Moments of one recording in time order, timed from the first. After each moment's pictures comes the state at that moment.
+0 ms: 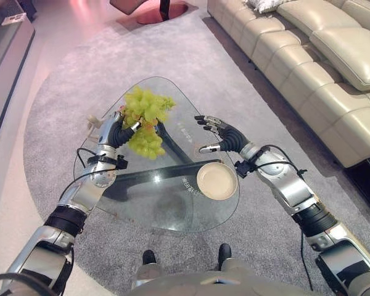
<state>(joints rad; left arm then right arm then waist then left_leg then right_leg) -0.34 0.62 -0.33 0.33 0.24 -0.29 0.40 -0.42 -0.51 0.43 -0.01 0.26 0.05 0.22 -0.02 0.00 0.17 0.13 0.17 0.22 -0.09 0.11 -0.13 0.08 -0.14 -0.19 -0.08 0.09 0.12</state>
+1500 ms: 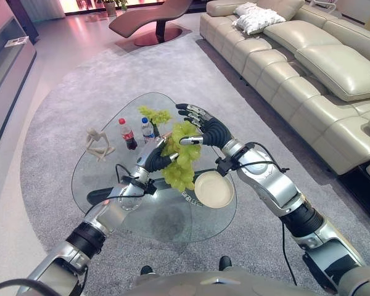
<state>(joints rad) -0.25 0.54 -0.46 0.17 0.31 -0.31 0.32 -0.45 -0.45 0.49 -0.17 0.34 0.15 0.05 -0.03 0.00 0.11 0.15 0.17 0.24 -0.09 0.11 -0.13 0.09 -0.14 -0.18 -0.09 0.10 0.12</state>
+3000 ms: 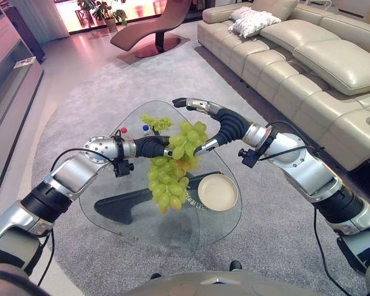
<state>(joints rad) -0.55 0.89 -0.55 -0.07 -0.37 0.09 -0.67 -0.58 -0.74 0.53 -0.27 0.26 -0.02 0.27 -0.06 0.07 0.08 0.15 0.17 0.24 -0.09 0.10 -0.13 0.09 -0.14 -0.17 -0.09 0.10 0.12</state>
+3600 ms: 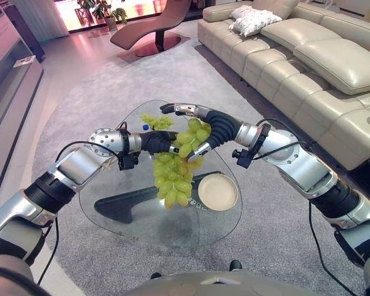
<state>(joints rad) -0.63 0.90 -0.60 -0.06 -0.33 0.09 -0.67 -0.64 -0.74 0.57 -0.28 0.29 0.03 0.33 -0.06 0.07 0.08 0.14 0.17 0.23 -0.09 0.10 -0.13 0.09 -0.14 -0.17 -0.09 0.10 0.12</state>
